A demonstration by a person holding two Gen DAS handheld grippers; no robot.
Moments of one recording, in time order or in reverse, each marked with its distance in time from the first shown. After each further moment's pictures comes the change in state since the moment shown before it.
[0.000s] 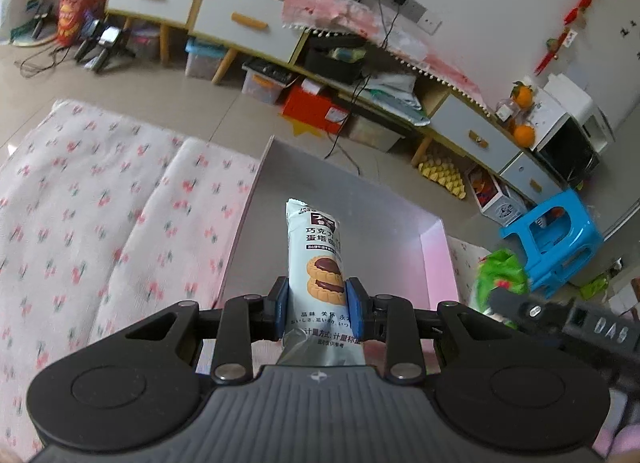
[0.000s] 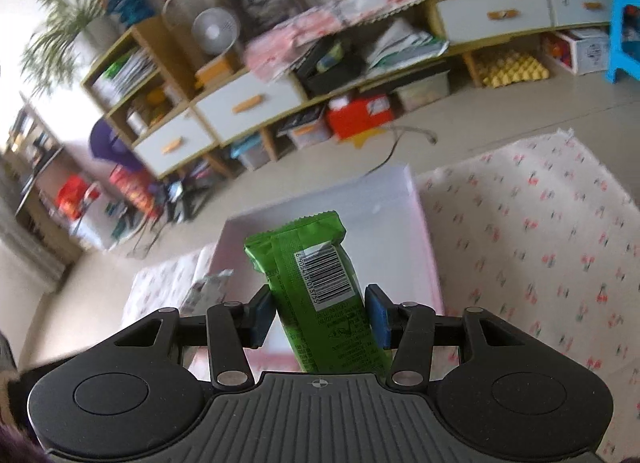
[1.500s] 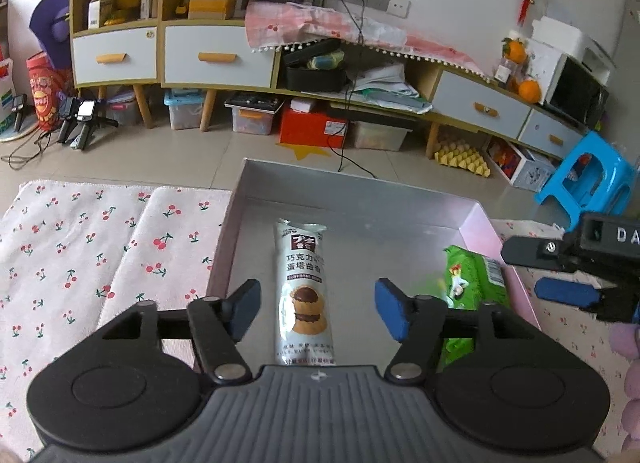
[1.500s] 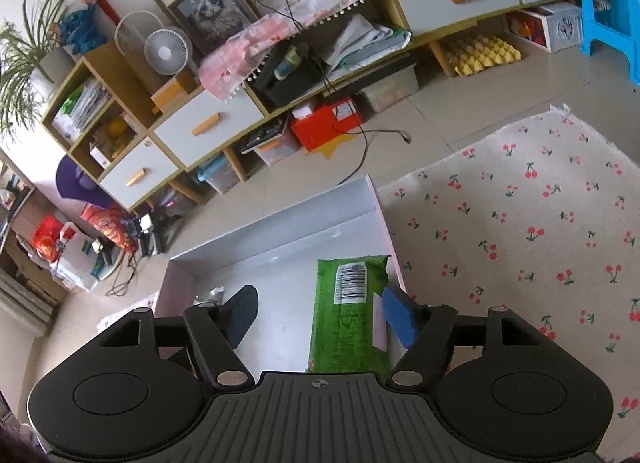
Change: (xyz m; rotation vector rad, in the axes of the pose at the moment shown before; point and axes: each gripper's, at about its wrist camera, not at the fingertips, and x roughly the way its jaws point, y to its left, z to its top) left arm 0.041 -0.025 -0.011 0.260 -0.058 0.118; right arm 0.059 -0.035 0.011 0.090 -0.022 -0.038
